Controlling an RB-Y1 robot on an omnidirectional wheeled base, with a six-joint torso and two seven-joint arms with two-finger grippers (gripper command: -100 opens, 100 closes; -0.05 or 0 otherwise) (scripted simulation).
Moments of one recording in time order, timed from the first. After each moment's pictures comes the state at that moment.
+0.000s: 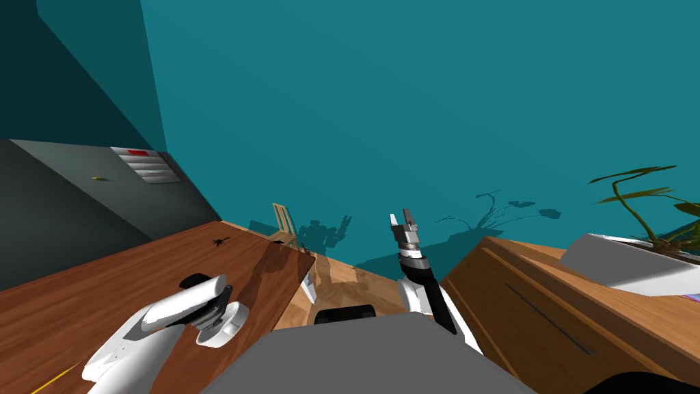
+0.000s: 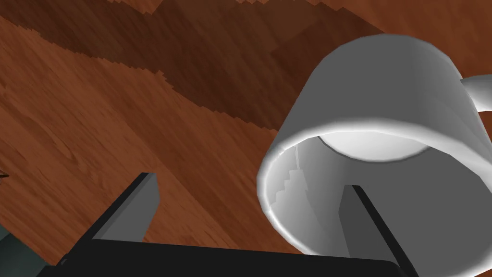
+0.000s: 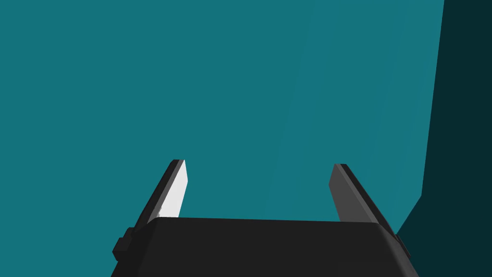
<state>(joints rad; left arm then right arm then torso) 0.03 0.49 0.60 -1.31 0.25 1.23 -0.06 0.46 -0.03 0.04 -2.30 0.08 -0.45 -0.11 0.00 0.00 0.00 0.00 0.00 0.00</state>
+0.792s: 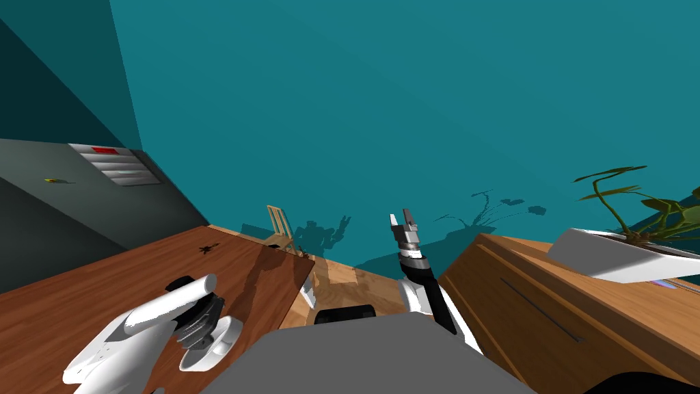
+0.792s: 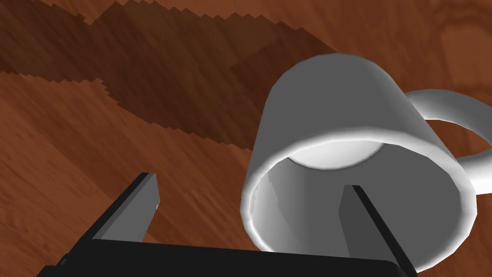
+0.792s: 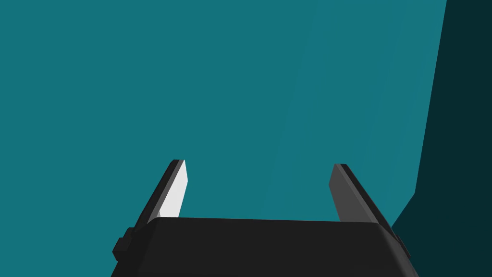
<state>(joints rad) -0.03 0.54 0.68 -1.18 0.29 1.46 -0.06 0.46 -0.03 0.04 -2.30 0.08 -0.45 -0.11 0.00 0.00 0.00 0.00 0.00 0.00</state>
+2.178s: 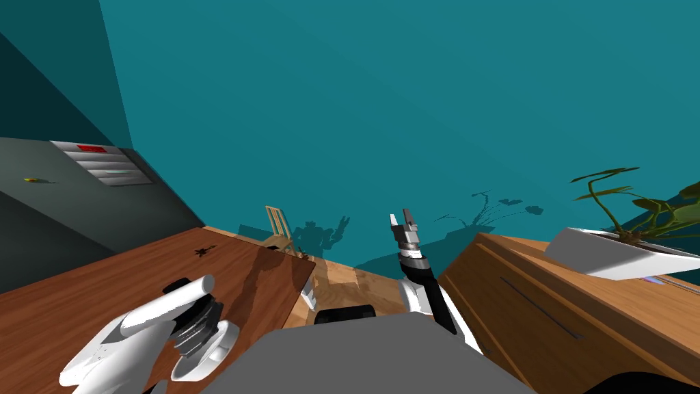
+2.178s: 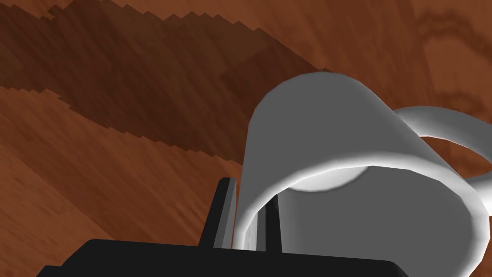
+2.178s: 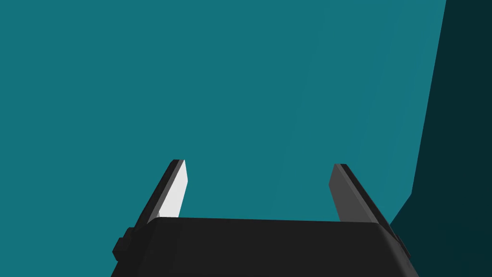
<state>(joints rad) -0.05 0.54 0.71 -1.13 0.30 1.53 -0.06 0.46 -0.03 0.04 -2.30 0.08 -0.45 -0.11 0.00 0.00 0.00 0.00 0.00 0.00</state>
